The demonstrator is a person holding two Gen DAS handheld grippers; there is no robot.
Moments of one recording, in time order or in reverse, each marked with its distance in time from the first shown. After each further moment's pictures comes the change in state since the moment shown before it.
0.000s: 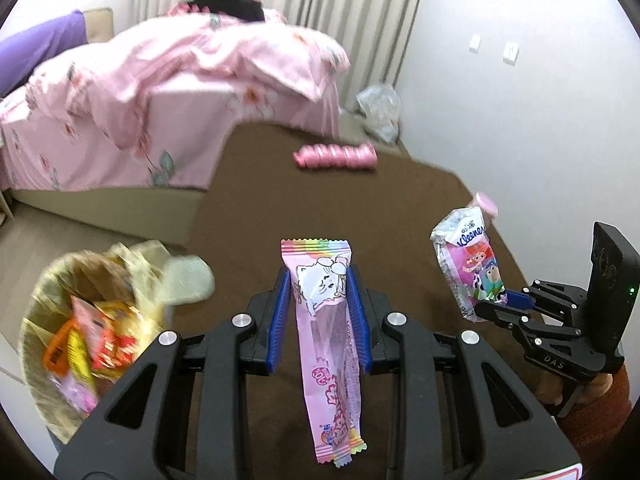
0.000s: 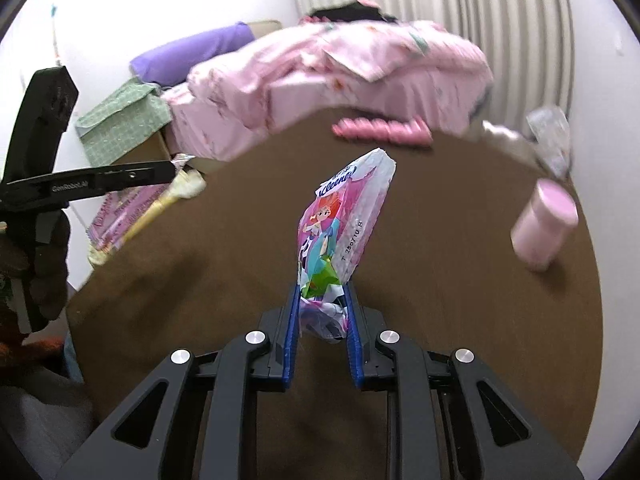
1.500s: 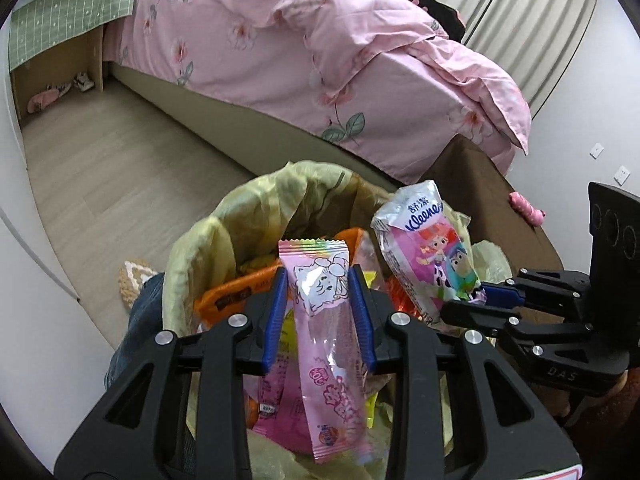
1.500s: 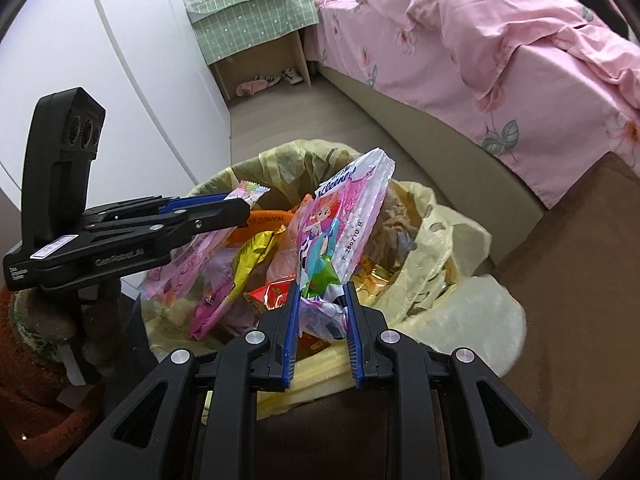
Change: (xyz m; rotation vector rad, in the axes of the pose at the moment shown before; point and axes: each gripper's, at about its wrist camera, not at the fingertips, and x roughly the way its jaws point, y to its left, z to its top) left arm -0.018 0.245 -0.090 -0.456 0.016 0.199; right arm 0.212 0.225 0.090 -0.319 0.348 0.352
